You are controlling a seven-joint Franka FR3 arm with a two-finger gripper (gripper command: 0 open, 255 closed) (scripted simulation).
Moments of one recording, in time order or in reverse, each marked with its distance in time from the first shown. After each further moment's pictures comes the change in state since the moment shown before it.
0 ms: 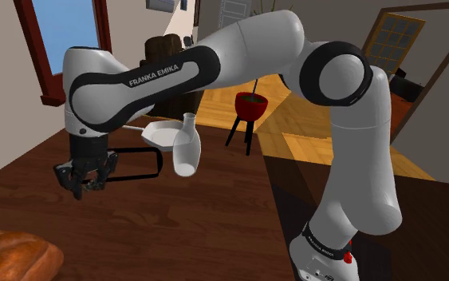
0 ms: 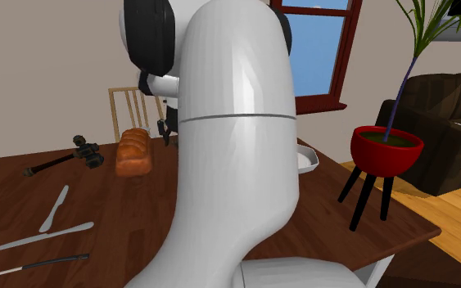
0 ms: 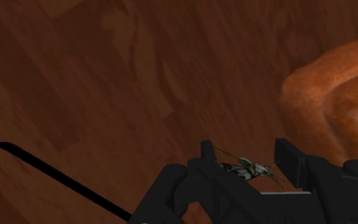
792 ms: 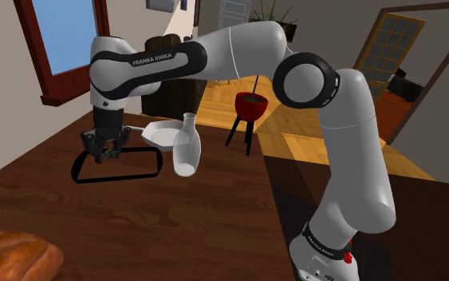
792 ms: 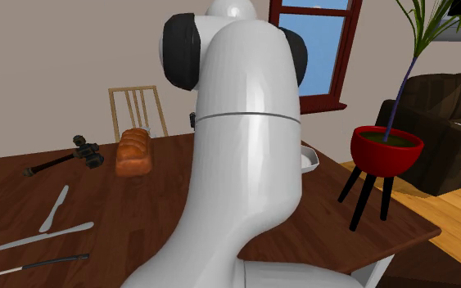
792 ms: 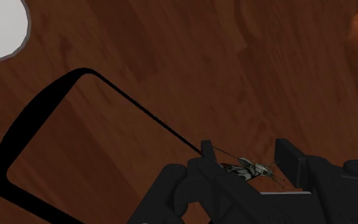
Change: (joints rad) arm -0.124 0.117 -0.049 0.222 0.001 -0.136 -0.170
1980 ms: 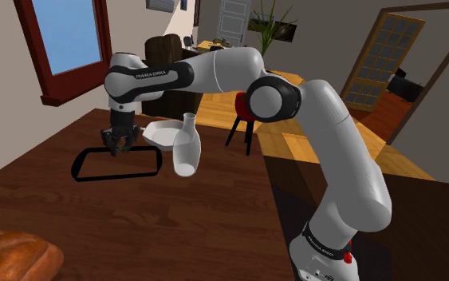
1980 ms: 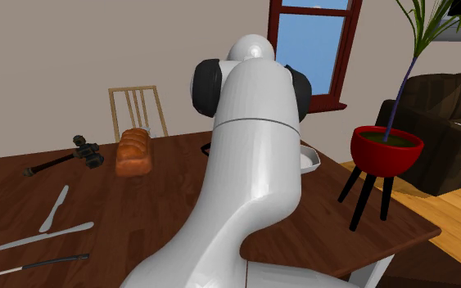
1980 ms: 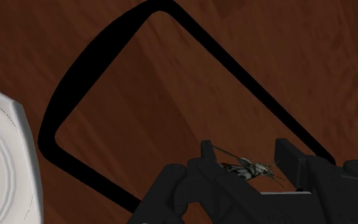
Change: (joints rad) arm -0.087 0.231 -0.039 0.256 -0.012 -0.051 -0.138
